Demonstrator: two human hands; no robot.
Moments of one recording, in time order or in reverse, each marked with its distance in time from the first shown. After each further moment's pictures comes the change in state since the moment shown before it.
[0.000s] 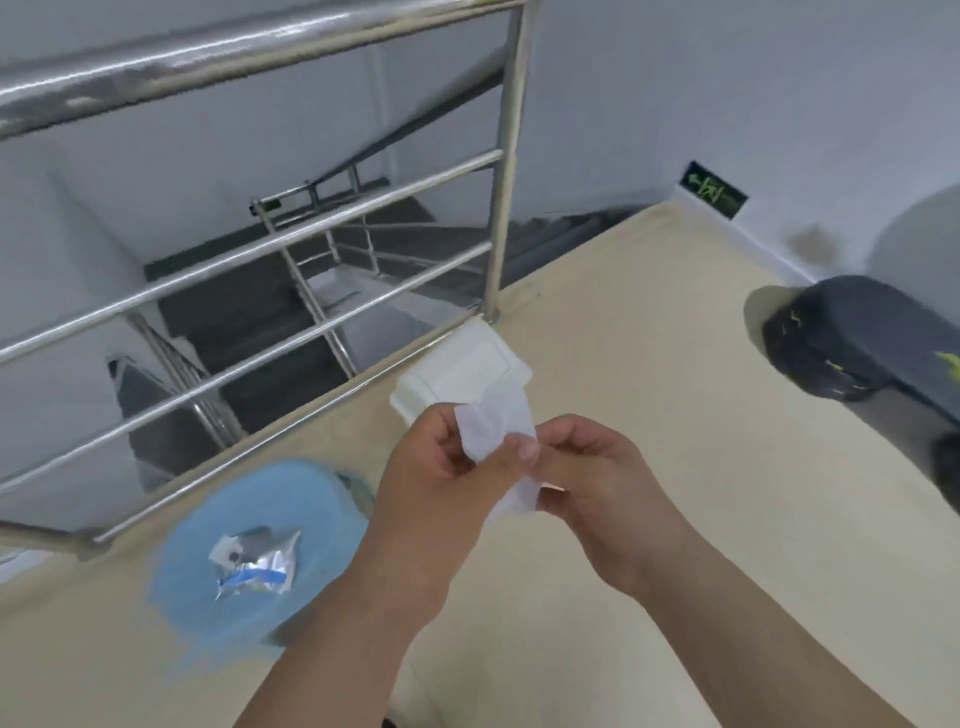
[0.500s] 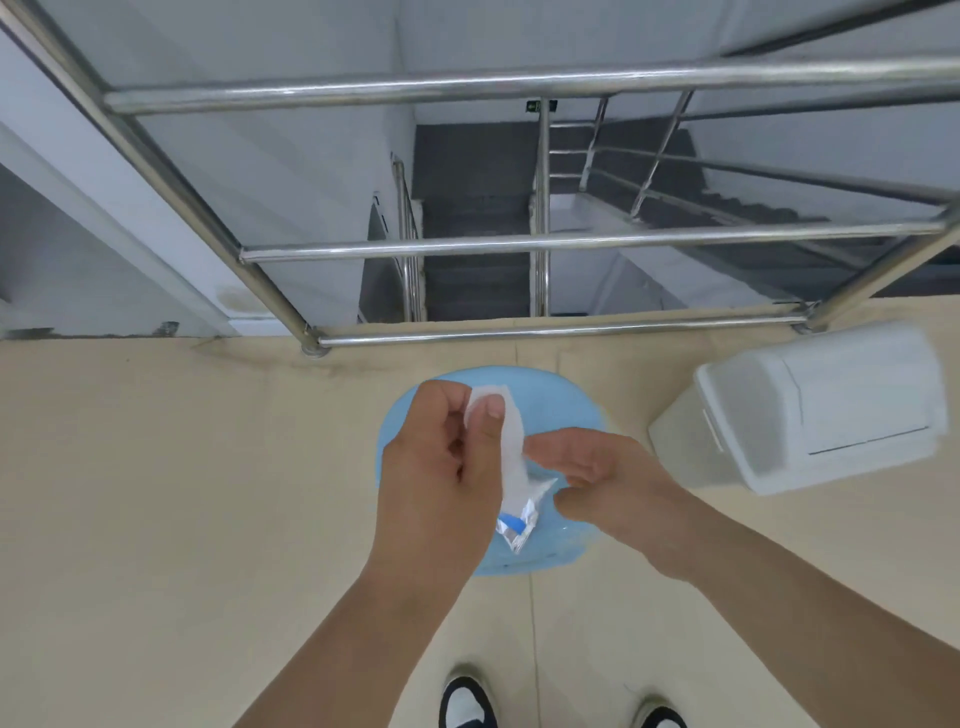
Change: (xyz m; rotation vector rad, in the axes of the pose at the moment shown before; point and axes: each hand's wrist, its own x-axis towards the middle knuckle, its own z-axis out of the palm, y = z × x) left_hand 0.064 -0.192 -0.353 0.317 0.813 0.193; right_hand 0.236 0.291 0.255 -0.813 -0.635 0.224
